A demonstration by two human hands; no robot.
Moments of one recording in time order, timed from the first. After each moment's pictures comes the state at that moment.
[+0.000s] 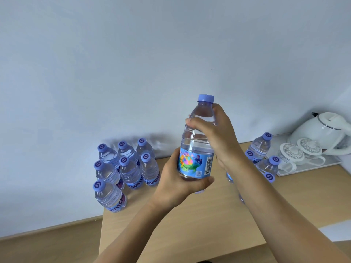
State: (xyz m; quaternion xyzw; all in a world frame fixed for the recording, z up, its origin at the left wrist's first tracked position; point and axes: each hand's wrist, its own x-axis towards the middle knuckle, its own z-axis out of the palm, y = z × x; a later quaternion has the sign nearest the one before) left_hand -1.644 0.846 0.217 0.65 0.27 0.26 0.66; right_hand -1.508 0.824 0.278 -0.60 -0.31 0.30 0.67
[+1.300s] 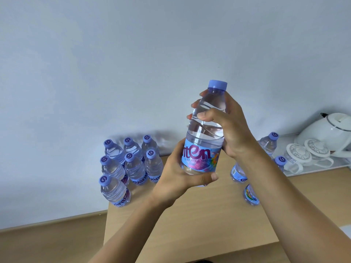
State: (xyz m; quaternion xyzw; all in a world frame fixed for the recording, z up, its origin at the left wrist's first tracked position) left_hand -1.649 0.850 0.230 0.60 0.22 0.25 0.73; right_hand -1.497 0.825 0.295 -0.47 -0.38 0.38 0.70
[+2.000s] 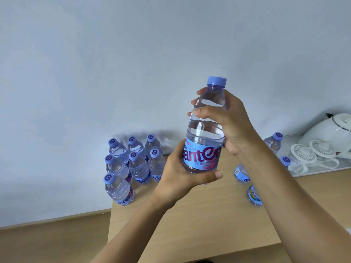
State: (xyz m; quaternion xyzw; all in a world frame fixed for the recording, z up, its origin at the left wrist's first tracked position) left_hand -1.655 0.849 0.235 0.62 0.26 0.26 0.70; right_hand -1.507 0.828 0.308 -0.48 -0.38 0.38 0.69
